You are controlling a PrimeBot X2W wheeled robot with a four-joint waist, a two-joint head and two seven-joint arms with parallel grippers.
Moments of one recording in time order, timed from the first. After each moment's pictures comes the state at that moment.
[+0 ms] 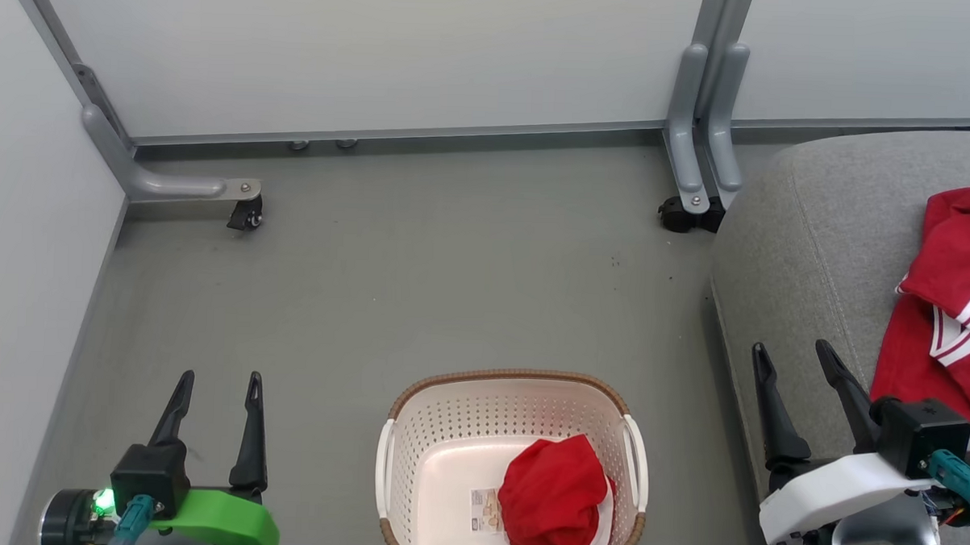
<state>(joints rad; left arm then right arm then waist) -0.02 0.14 -0.09 0.26 -0.17 -0.01 -0.26 0.09 -0.05 -0.02 -0.13 0.14 0.13 0.03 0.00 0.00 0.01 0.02</state>
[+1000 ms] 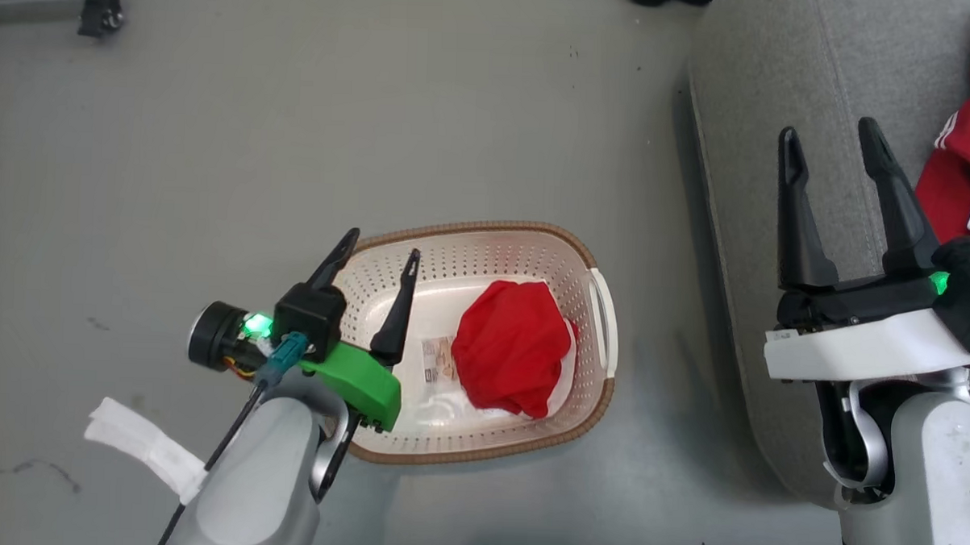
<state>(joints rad) -0.43 0.05 -0.34 0.53 -0.13 -0.12 -0.26 -0.24 -0.05 0.01 -0.23 0.13 0.13 -0.05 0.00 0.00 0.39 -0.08</state>
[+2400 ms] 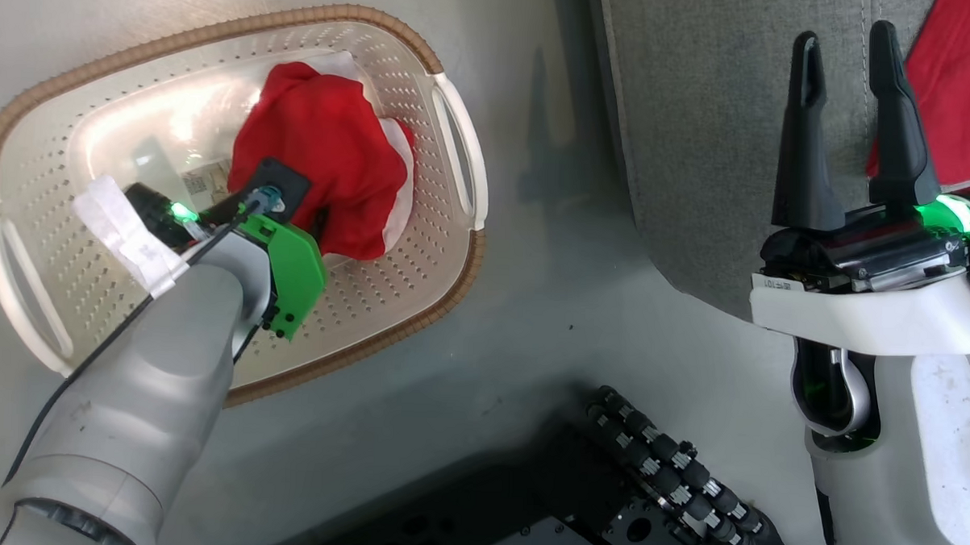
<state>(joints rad) -0.94 0.18 -0.77 1.13 -0.30 -0.13 -0.07 -0.39 -0.05 0.09 -0.18 0.32 0.13 -0.26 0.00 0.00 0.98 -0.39</state>
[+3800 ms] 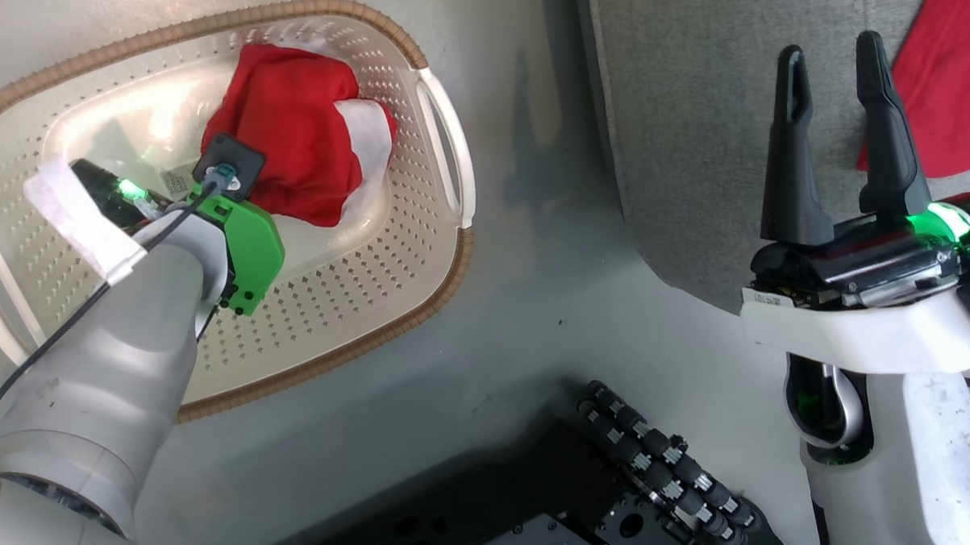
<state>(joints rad) -1.03 0.20 -0.82 1.27 -0.32 -0.10 -0.16 -0.36 -0.05 0.11 -0.21 0.30 0.13 -0.26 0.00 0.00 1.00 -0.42</state>
